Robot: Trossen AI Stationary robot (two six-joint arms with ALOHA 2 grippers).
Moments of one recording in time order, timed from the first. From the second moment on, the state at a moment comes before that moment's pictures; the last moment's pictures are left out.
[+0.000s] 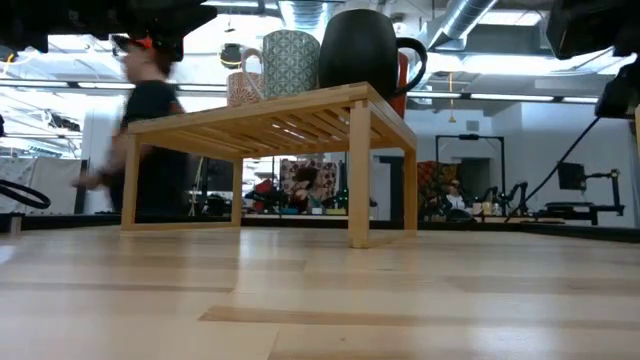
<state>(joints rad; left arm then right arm) -0.07 0.65 0.29 0.54 -0.09 0.09 0.54 1.13 0.74 -0.65 -0.08 1.00</state>
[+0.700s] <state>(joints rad) -0.07 0.65 0.29 0.53 -0.09 0.10 0.56 1.31 0.74 -0.64 -0.07 1.00</state>
